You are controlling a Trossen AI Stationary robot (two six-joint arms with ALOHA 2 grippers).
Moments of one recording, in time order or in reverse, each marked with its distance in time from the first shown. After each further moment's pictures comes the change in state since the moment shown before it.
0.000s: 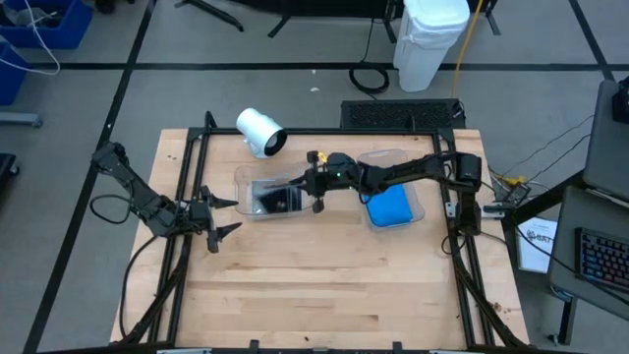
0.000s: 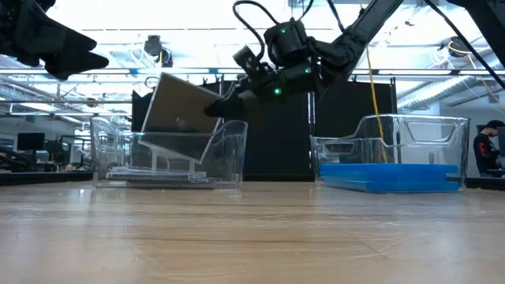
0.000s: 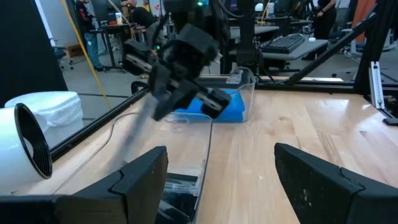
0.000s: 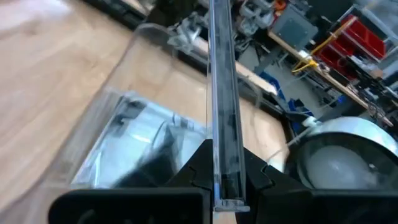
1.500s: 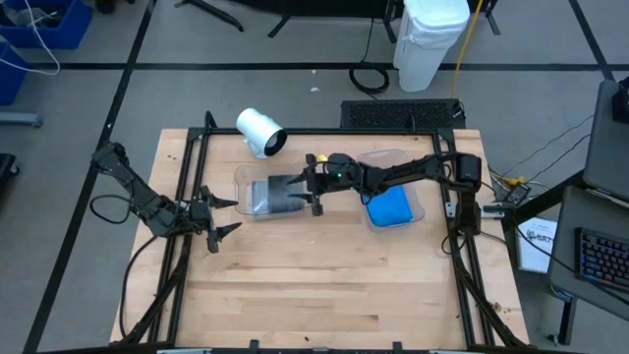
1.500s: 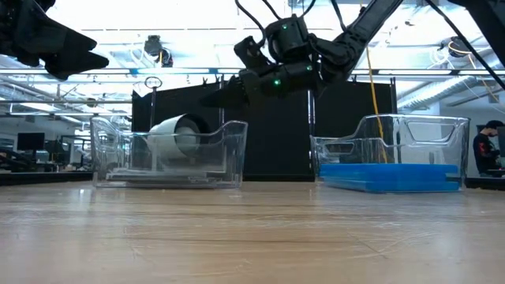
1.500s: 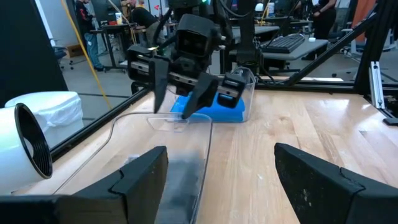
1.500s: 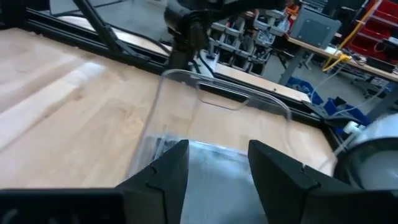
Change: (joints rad) left arm 0.000 0.000 0.000 0.000 -0.001 0.000; right arm 0.008 0.003 0.000 0.044 -0.117 0.245
